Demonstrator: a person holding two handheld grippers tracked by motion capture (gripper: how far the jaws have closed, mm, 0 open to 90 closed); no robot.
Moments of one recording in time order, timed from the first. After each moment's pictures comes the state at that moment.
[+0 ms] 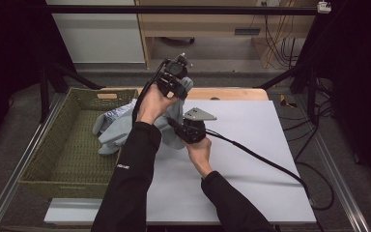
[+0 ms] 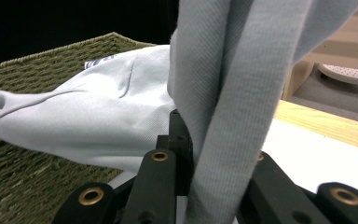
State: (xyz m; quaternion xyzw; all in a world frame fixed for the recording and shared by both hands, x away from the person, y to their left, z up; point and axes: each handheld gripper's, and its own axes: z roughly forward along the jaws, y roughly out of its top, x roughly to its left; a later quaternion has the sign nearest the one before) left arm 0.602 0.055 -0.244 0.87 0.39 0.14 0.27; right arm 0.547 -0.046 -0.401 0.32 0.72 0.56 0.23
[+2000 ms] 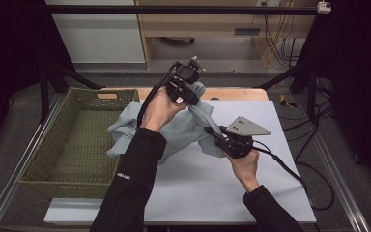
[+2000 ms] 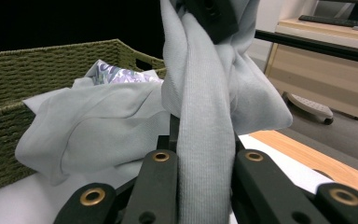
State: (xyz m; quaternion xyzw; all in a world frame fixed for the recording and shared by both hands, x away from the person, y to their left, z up) left arm 0.568 0.030 -0.228 0.89 0.34 0.12 0.27; right arm 0.469 -0.149 -0.347 0.29 0.73 0.56 0.27
